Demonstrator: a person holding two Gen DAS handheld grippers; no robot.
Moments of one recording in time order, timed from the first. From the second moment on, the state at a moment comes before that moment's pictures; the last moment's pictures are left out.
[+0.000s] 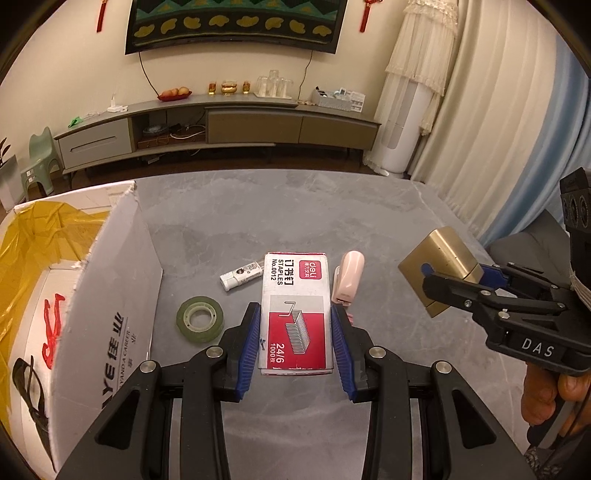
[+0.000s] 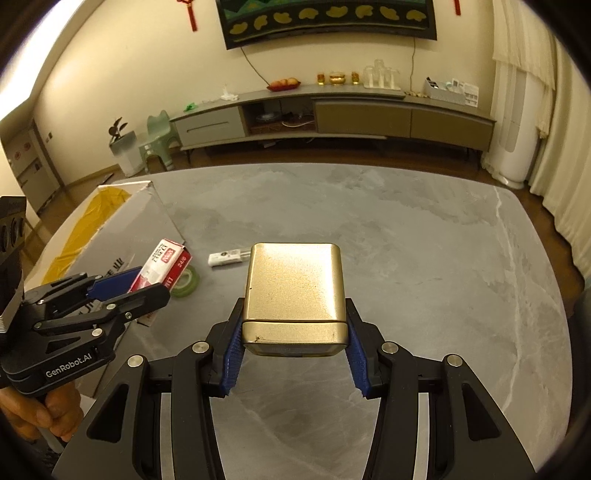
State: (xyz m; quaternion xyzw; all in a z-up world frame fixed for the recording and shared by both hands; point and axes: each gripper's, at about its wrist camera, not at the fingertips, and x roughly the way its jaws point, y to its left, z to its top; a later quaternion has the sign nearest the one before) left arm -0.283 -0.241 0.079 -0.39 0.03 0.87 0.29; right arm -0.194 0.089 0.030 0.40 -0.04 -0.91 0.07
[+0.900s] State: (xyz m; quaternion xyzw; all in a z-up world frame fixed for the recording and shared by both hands) left arm -0.261 -0.290 0.127 -0.35 0.00 0.89 0.30; right arm -0.174 0.029 0.076 0.37 -0.02 -0.93 0.08
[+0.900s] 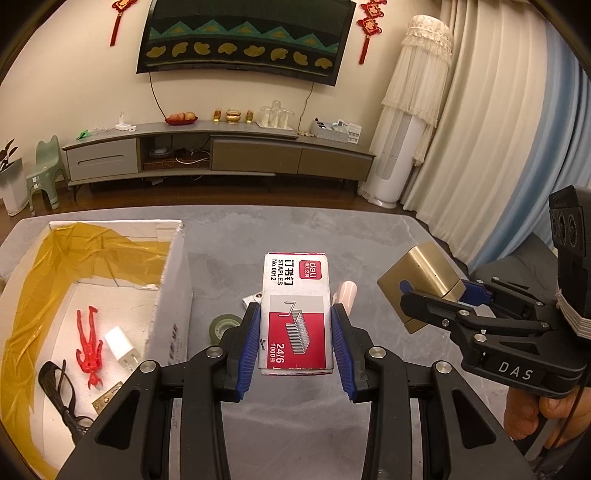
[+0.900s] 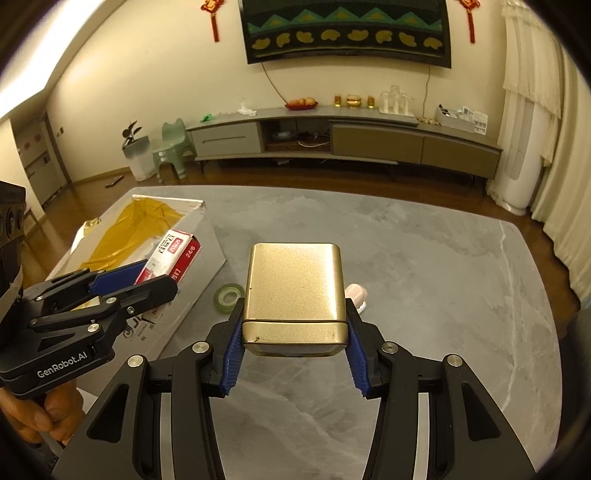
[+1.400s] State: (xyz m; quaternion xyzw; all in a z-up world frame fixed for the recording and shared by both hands) left arm -0.256 -0.327 0.146 -0.33 -0.03 0.90 0.30; right arm -0.173 -0.007 0.089 0.35 -0.01 -0.93 0.09
